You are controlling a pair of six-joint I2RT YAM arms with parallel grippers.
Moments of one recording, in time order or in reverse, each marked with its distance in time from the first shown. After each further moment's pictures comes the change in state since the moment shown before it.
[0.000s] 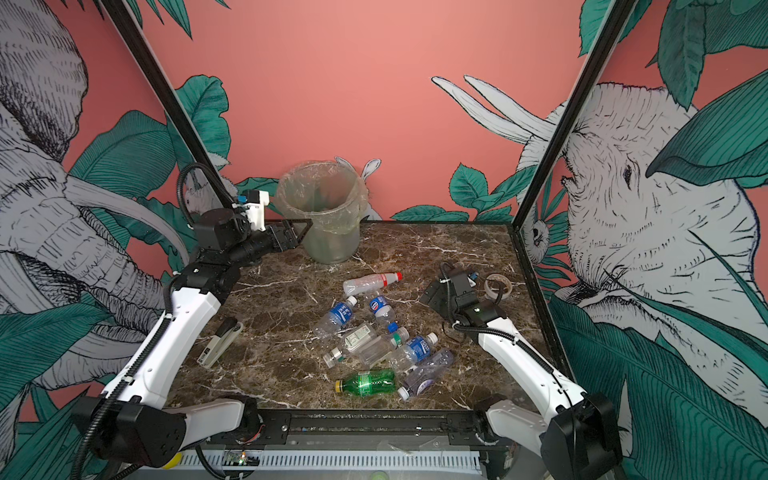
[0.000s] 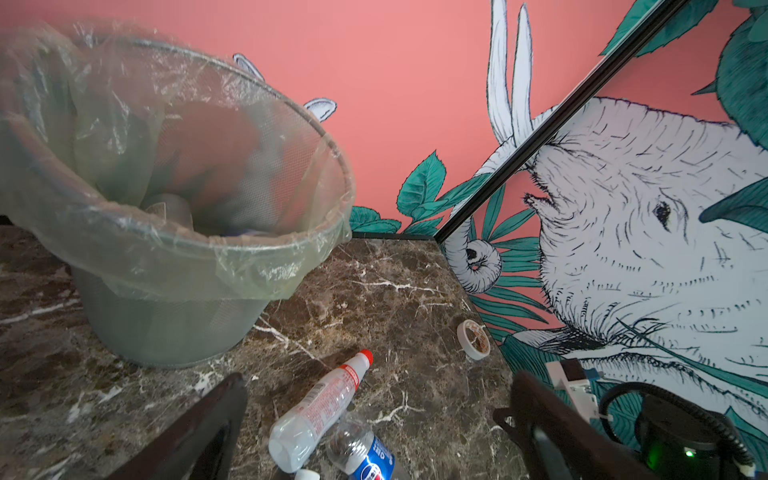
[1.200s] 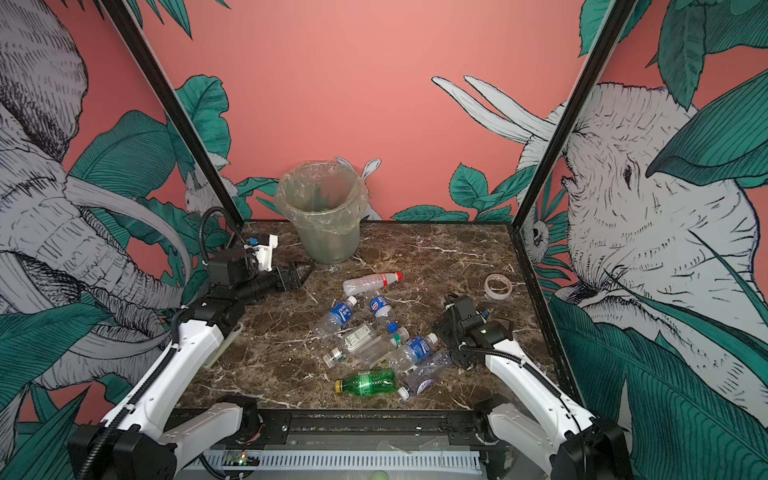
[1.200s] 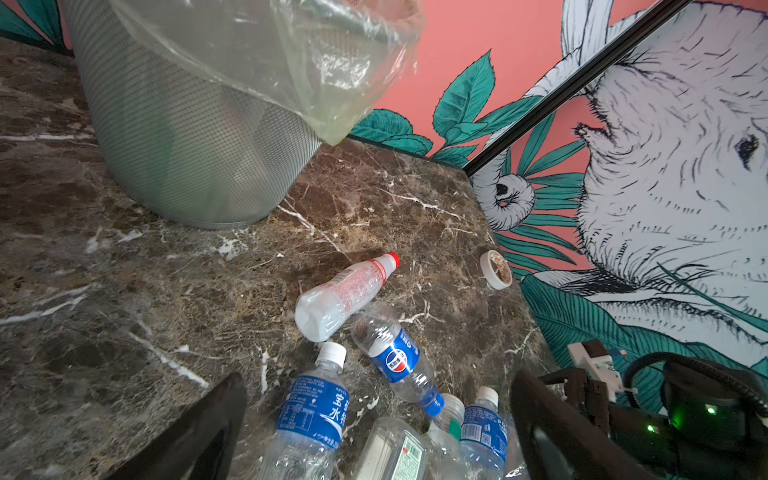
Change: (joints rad) left arm 0.000 -0.180 -0.340 -0.035 -0.005 0.021; right arm -0.006 -0.153 -0.214 -0.206 -0.086 0.237
